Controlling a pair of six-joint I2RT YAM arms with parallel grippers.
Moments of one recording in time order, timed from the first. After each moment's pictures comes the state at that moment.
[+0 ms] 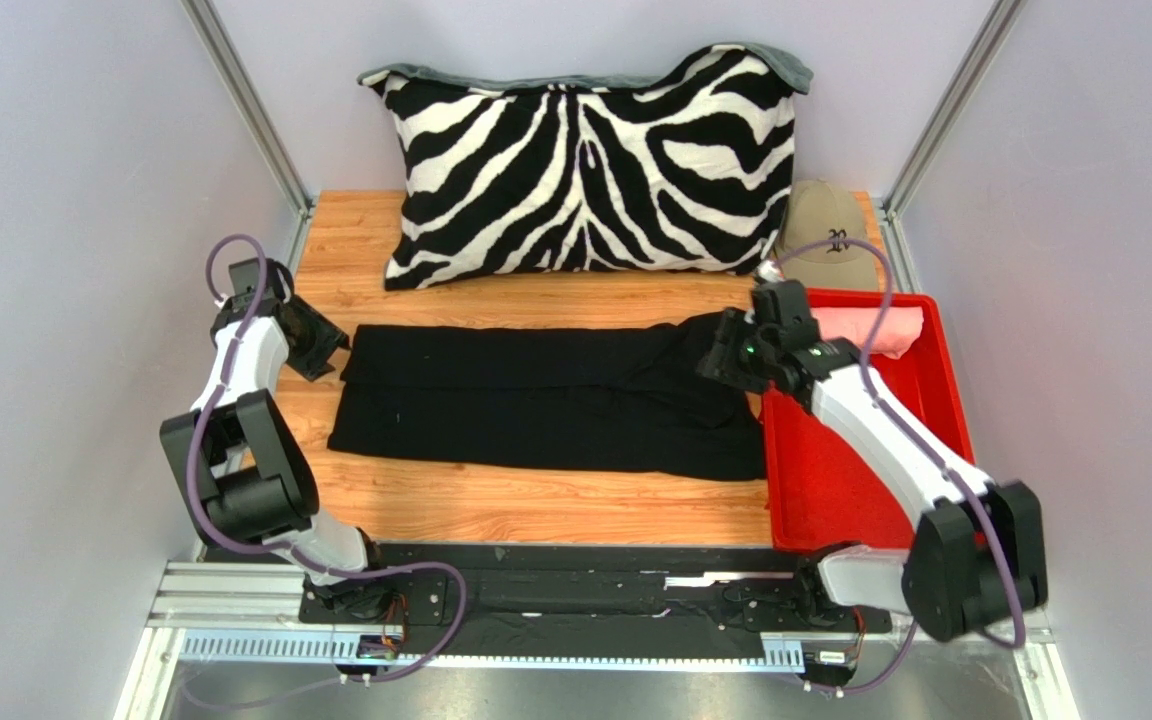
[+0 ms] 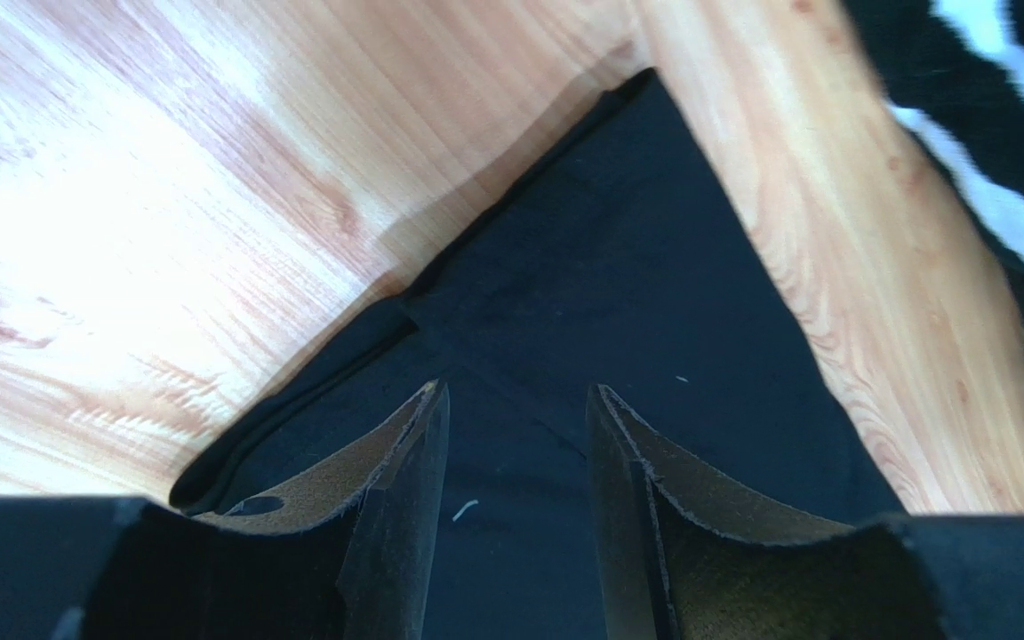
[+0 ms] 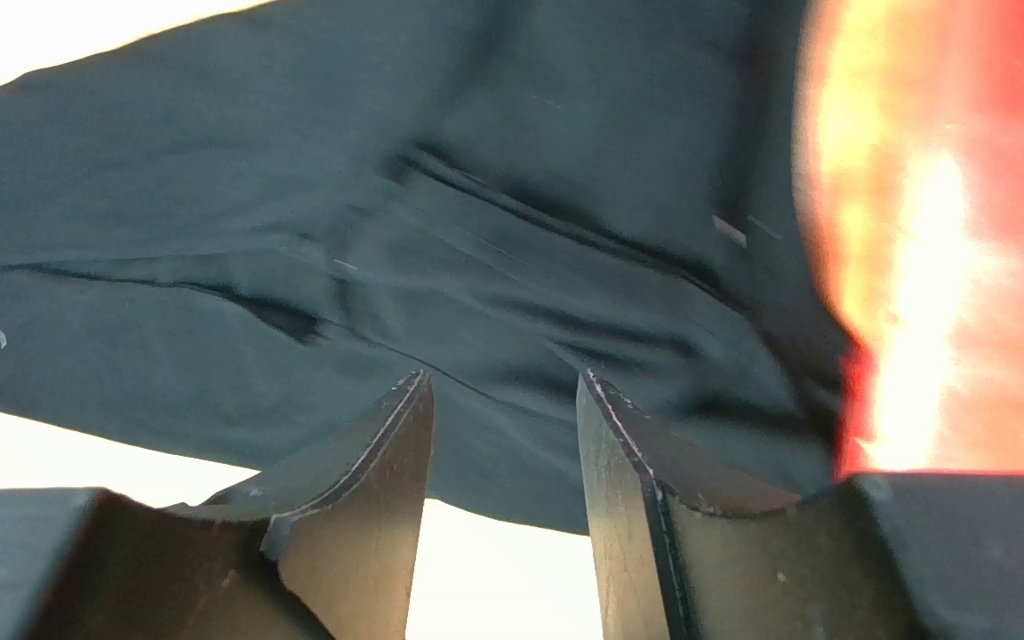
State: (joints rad) left arm 0.37 1.55 1.09 -0.57 0.09 -0.60; right arm 0.31 1.25 0.90 -0.50 -0.07 0.58
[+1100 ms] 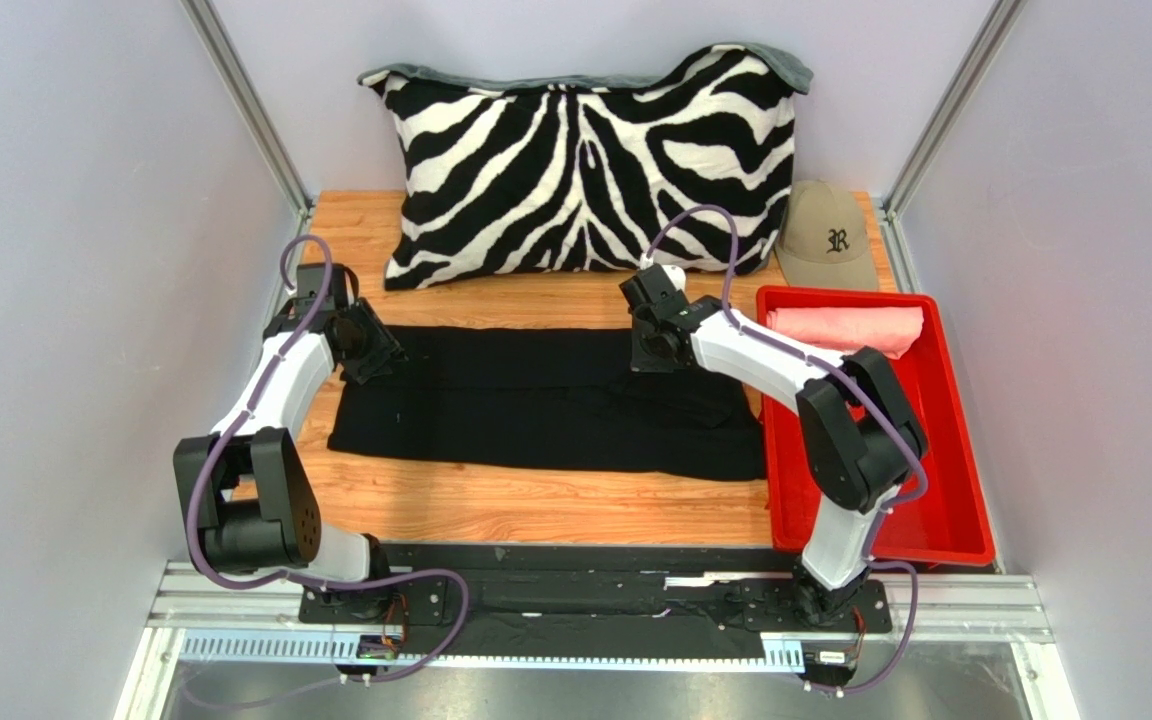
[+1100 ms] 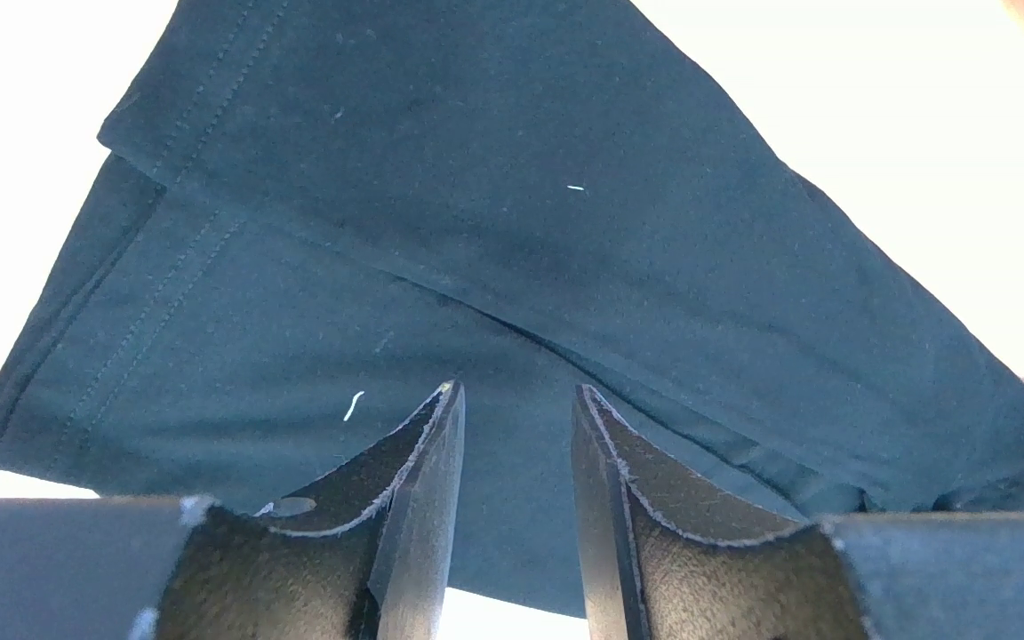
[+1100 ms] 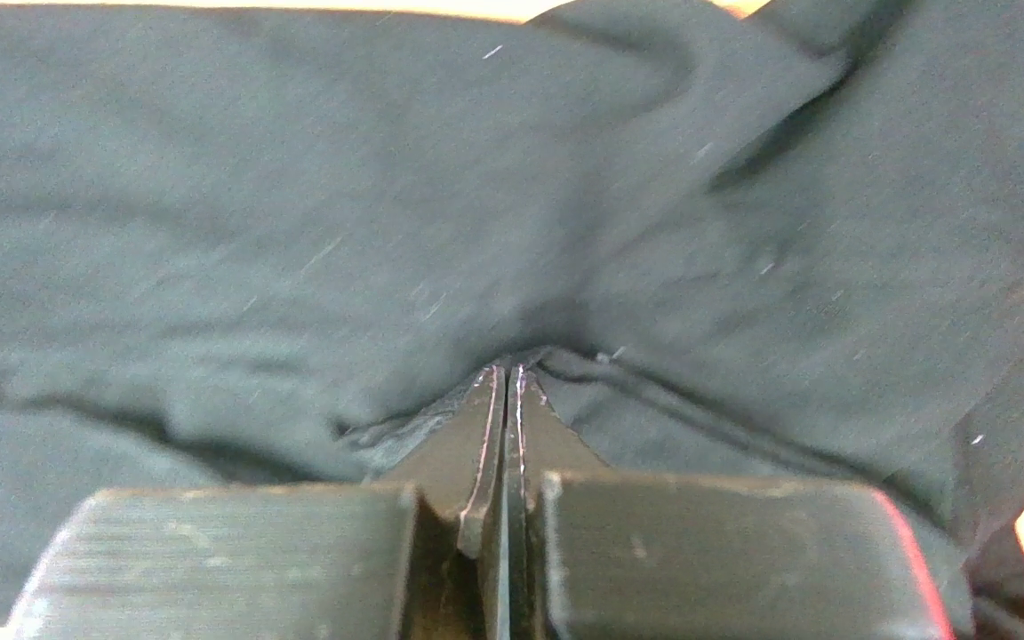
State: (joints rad) left arm 0.12 1.43 0.99 -0.56 0.11 -0.57; right arm 0.60 1.81 1.28 -0.49 0.21 0.55
